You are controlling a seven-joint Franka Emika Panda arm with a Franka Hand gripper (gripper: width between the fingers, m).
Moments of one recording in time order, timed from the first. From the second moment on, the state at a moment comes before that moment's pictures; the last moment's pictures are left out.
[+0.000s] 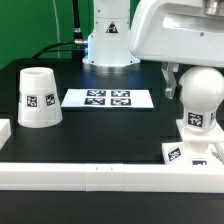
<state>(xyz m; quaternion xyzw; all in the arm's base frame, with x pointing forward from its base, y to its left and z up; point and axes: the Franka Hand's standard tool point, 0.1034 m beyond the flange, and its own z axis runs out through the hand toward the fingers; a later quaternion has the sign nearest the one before) 0.651 0.079 0.116 1.00 0.05 0.04 0.06</state>
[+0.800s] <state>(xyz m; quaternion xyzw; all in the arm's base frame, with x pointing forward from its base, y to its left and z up) 0.643 0.081 0.112 0.94 -0.33 0.03 0.04</state>
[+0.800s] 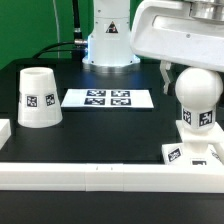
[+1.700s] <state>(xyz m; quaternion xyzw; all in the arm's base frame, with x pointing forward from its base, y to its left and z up) 0.636 0.090 0.108 0.84 -0.55 0.01 0.02</state>
